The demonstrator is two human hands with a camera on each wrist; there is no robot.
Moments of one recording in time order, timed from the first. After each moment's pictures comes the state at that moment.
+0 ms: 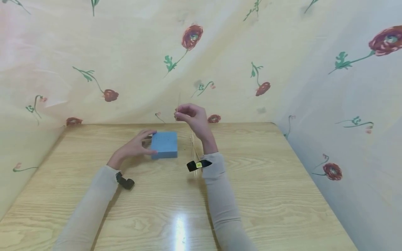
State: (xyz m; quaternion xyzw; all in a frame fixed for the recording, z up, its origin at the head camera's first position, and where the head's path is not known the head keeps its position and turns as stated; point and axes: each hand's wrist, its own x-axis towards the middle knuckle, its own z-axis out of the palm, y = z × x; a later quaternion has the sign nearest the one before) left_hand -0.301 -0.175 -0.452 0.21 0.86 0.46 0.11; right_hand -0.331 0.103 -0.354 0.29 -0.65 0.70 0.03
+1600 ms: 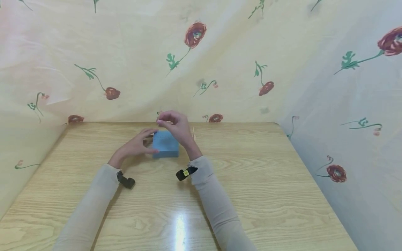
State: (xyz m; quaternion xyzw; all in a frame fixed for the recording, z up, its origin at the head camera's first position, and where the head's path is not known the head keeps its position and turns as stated) left_hand -0.301 -0.174 -0.452 0.21 0.86 0.46 0.10; right_hand -0.322 0.044 -0.385 0.33 -0.66 0.67 0.04
